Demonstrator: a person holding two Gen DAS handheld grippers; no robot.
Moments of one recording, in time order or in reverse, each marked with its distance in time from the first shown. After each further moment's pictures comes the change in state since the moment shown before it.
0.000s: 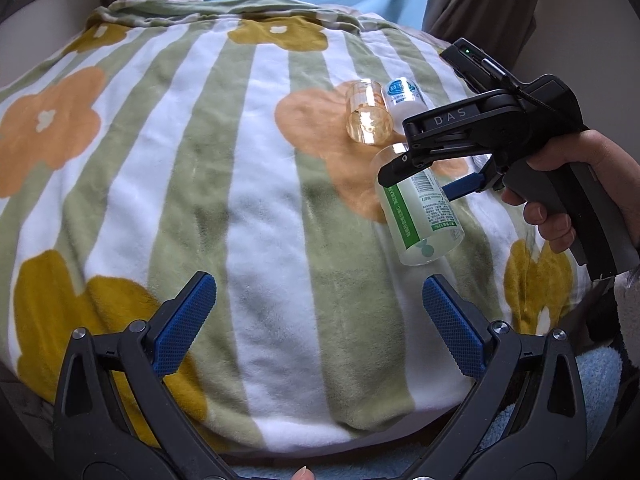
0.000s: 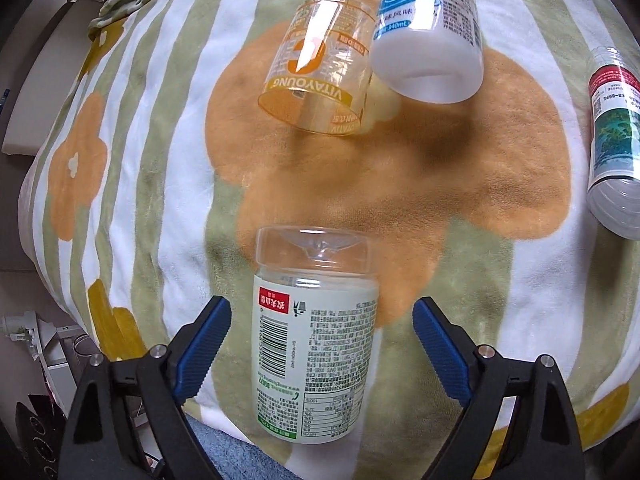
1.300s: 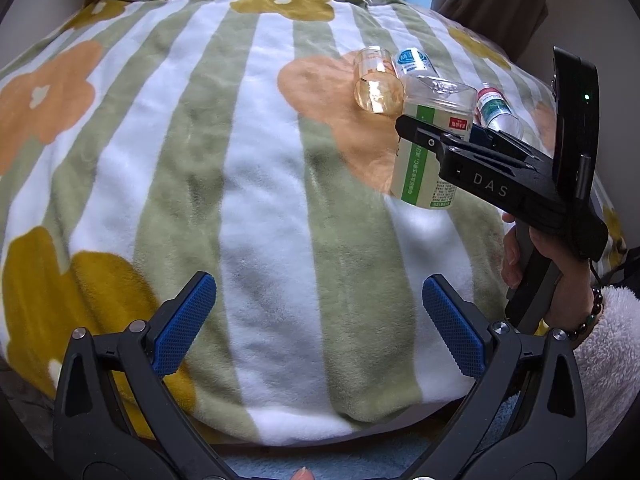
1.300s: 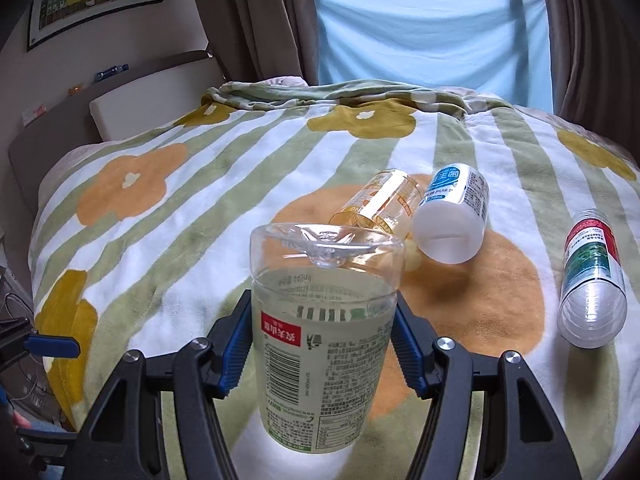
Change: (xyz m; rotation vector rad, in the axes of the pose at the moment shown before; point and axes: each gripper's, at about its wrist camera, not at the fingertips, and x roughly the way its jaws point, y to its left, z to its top) left arm 0.020 0.002 -0.008 -0.023 0.084 0.005; right arm -0.010 0.015 -0.074 -0.431 -0.779 -0.034
